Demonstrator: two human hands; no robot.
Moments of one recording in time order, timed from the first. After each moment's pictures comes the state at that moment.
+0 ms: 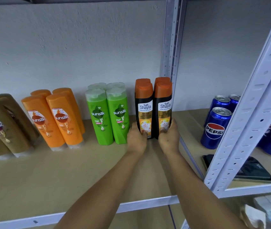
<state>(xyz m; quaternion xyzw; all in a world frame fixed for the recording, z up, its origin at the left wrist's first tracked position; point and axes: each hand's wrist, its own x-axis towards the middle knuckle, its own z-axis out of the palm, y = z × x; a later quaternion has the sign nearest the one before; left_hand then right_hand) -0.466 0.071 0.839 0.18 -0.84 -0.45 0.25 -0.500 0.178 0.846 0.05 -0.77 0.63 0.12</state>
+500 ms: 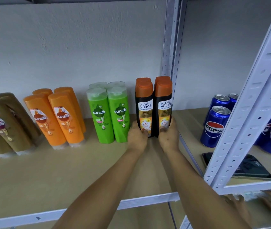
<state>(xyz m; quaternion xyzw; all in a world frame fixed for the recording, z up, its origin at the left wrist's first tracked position) -0.463 0.073 0.844 0.19 -0.84 -0.45 0.24 -0.499 0.178 0.845 0.06 -0.77 0.62 0.12</state>
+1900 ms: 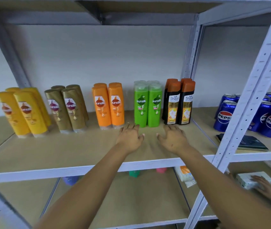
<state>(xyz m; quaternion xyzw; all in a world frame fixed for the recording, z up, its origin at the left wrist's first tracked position) -0.251 -0.041 0.881 0.08 -0.98 -0.11 0.13 -0.312 0.136 0.886 0.22 -0.97 0.12 0.06</state>
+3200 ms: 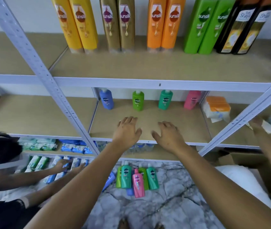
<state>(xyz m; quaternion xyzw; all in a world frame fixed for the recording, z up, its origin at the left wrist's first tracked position) 0.043 -0.119 0.725 0.16 -0.97 -0.19 0.02 -0.039 0.045 0.724 0.30 -0.94 0.10 -0.11</state>
